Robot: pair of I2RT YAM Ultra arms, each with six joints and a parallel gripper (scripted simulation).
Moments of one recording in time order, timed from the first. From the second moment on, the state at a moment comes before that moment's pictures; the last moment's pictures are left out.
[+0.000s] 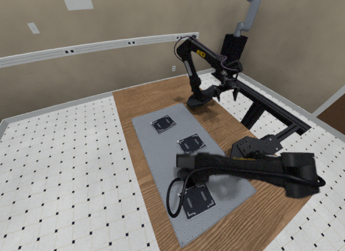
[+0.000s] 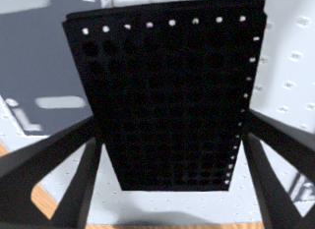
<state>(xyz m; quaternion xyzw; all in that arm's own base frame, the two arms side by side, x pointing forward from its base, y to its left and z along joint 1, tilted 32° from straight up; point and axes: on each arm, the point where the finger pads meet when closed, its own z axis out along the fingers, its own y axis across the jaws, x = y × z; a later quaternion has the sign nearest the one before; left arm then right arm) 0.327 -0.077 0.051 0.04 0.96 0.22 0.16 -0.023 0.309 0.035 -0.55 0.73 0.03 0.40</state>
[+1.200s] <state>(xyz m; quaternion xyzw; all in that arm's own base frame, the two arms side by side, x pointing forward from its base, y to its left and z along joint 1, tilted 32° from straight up) 0.359 0.002 0.106 0.04 0.96 0.22 0.17 0.233 0.410 0.055 -0.47 0.71 0.02 0.52</state>
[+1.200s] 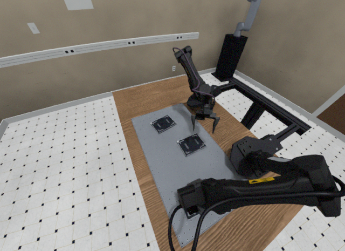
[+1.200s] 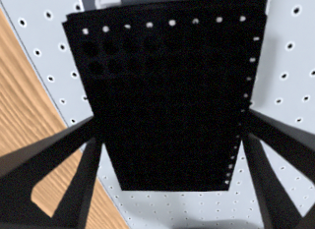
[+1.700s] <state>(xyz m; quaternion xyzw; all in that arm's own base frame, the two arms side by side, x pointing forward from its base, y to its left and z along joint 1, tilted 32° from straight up) 0.368 -0.001 0.103 0.05 0.96 0.22 0.18 0.232 0.411 0.055 -0.47 0.71 0.02 0.53</state>
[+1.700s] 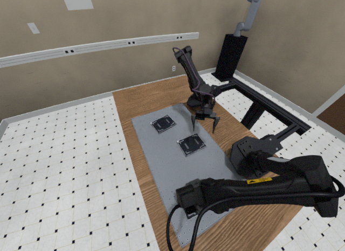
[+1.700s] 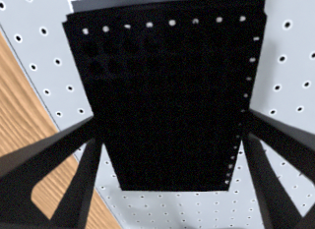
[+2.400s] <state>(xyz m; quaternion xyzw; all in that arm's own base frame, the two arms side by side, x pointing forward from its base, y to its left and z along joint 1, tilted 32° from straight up) 0.360 0.007 0.089 0.05 0.96 0.22 0.16 0.232 0.411 0.055 -0.47 0.71 0.02 0.53</state>
